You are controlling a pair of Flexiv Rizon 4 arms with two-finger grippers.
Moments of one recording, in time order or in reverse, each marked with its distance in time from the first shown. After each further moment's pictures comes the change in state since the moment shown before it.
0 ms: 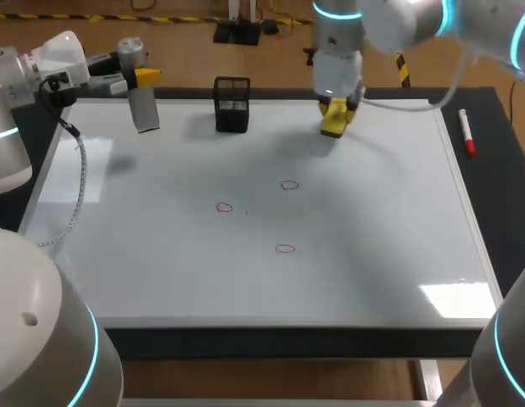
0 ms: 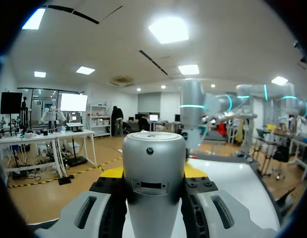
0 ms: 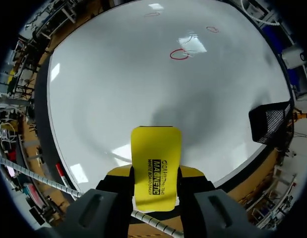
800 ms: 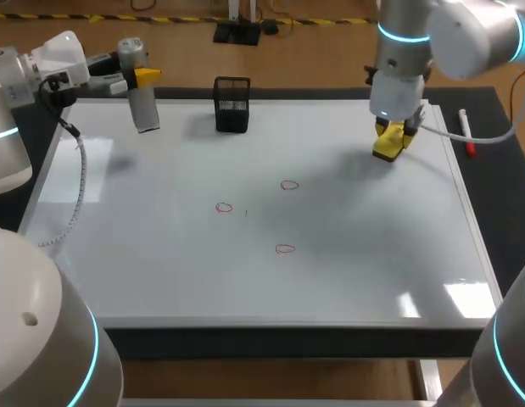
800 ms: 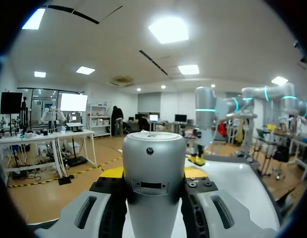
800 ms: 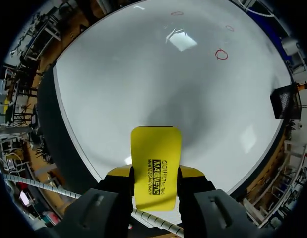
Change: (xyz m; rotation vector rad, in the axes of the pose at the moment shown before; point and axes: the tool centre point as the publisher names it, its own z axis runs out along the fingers) left arm 0.000 0.000 0.000 0.000 0.000 0.000; right arm 0.120 0.013 0.011 -0.011 0.010 0.183
